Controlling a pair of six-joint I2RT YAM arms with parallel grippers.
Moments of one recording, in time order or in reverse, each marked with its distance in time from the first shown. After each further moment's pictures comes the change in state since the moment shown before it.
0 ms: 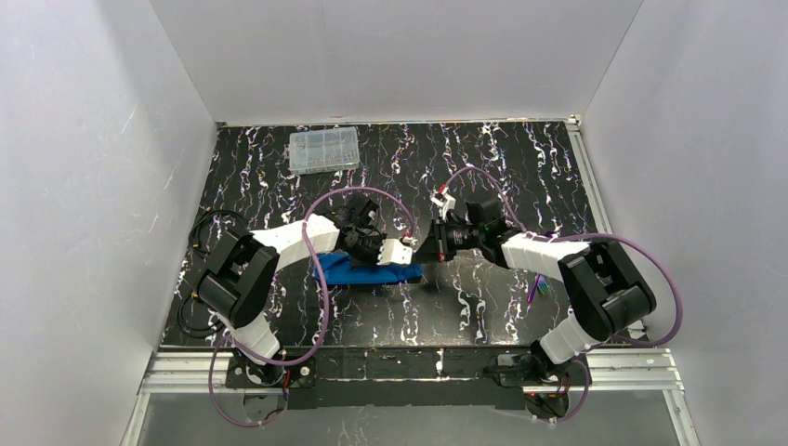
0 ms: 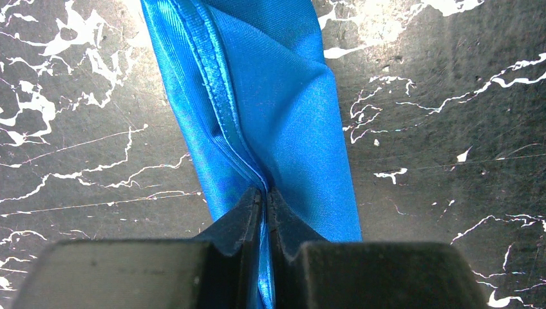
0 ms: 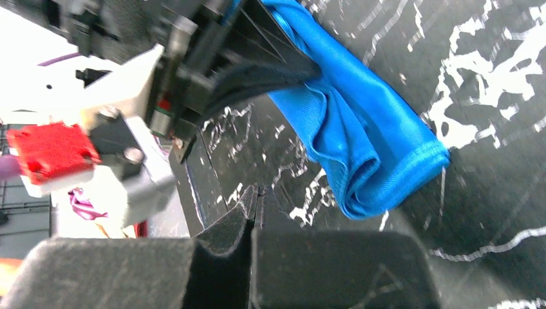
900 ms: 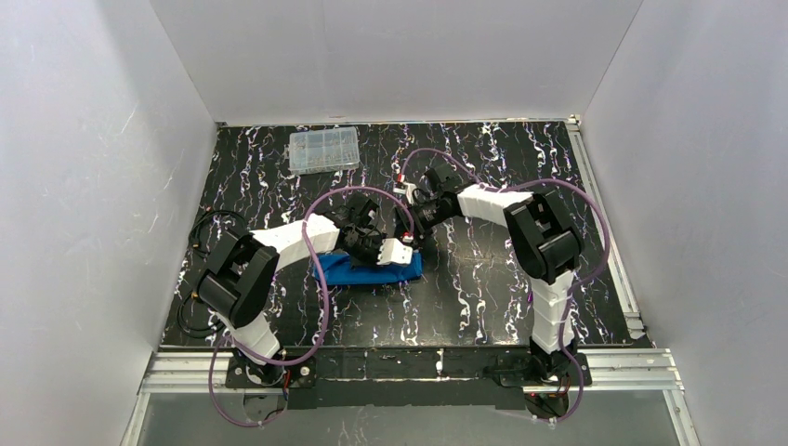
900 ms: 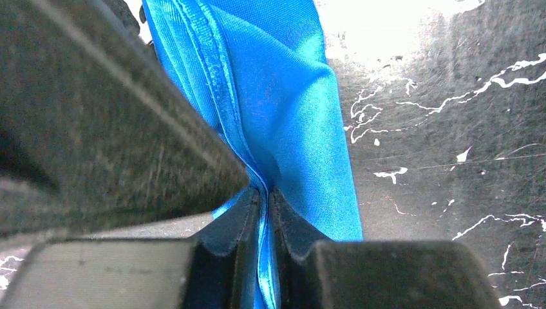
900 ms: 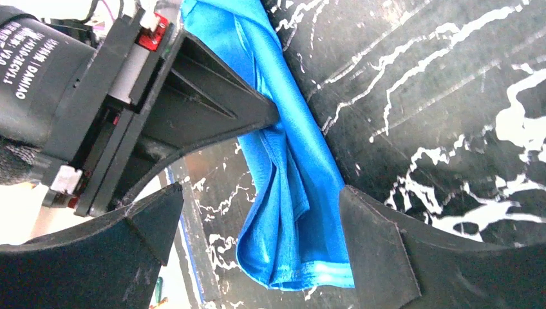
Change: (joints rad) left arm 0.002 0.000 0.003 -0.005 0.001 -0.002; right arm 0.037 0.500 0.628 -0.560 -0.162 -0.417
